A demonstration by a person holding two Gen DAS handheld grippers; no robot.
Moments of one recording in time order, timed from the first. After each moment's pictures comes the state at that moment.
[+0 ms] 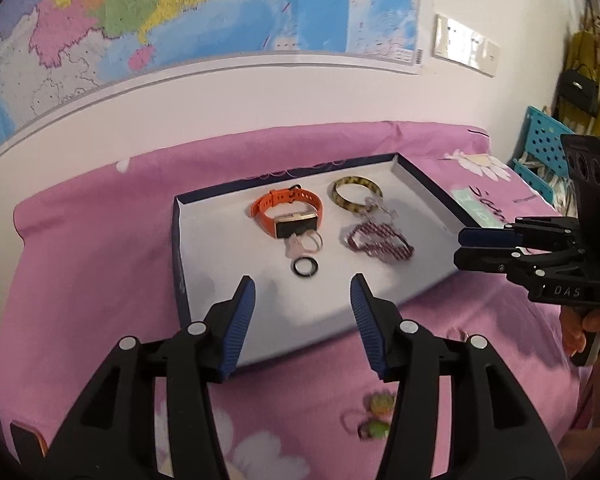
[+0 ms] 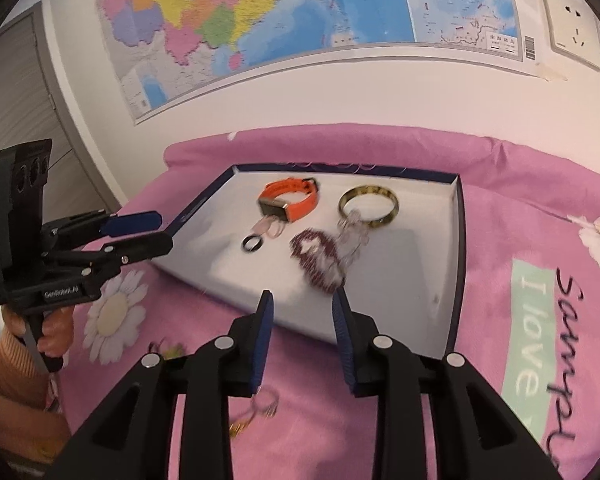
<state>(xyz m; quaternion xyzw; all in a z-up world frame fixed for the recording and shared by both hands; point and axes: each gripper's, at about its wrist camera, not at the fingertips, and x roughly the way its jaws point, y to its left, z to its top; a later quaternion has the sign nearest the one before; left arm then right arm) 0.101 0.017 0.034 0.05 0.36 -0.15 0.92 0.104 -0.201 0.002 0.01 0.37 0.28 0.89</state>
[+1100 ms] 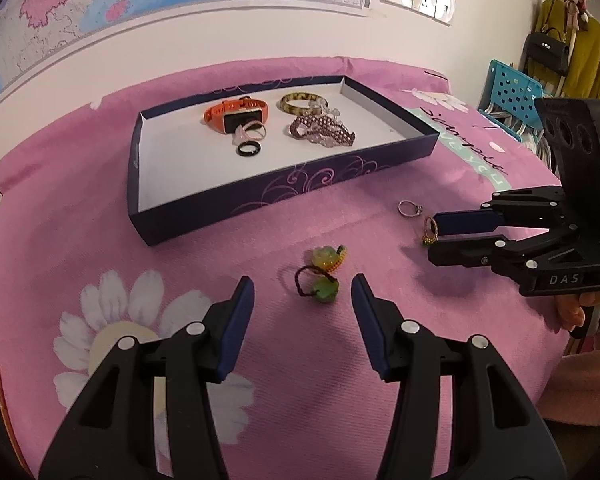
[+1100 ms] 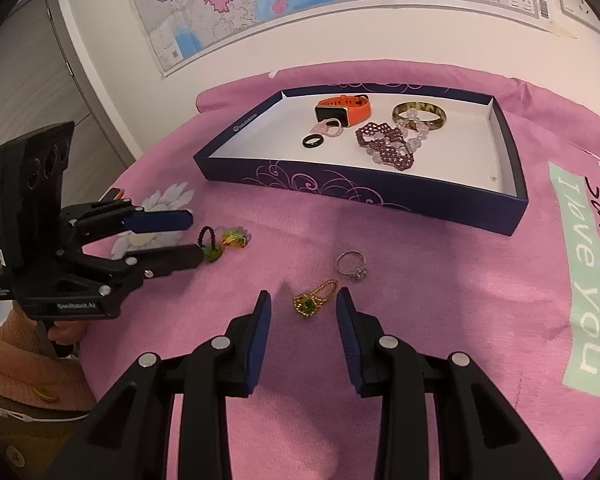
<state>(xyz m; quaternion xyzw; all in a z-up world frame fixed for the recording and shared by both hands) 0.027 0.011 -0.021 0.06 0.41 -0.20 0.89 0.034 -0.177 -0.041 -0.01 0.41 0.30 0.86</state>
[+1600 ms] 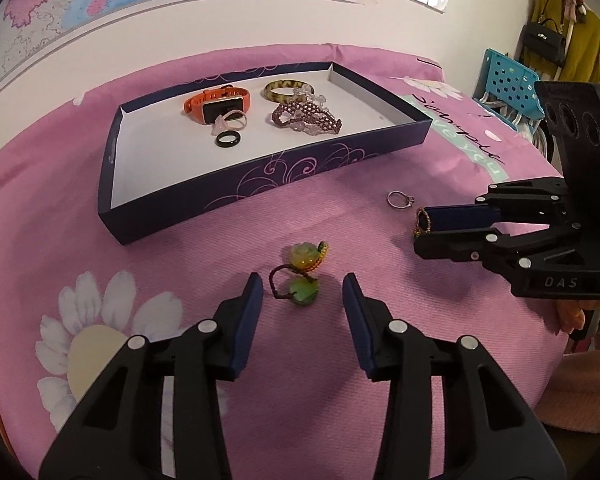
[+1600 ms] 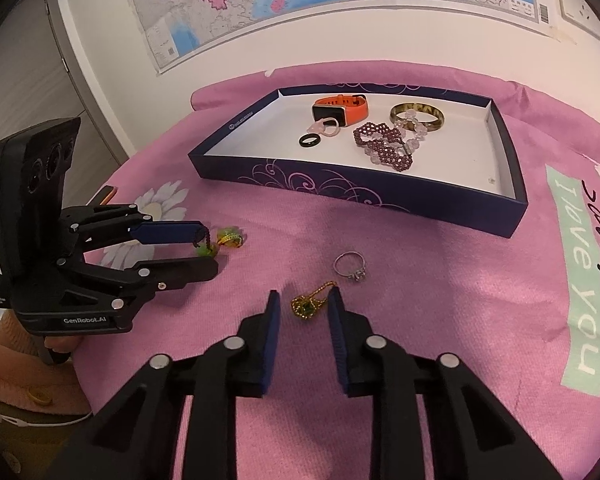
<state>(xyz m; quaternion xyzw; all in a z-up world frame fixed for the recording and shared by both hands) 0.032 -0.001 -0.028 0.07 0.42 -0.21 0.88 0.036 -0.173 -0.043 -0.01 0.41 0.29 0.87</state>
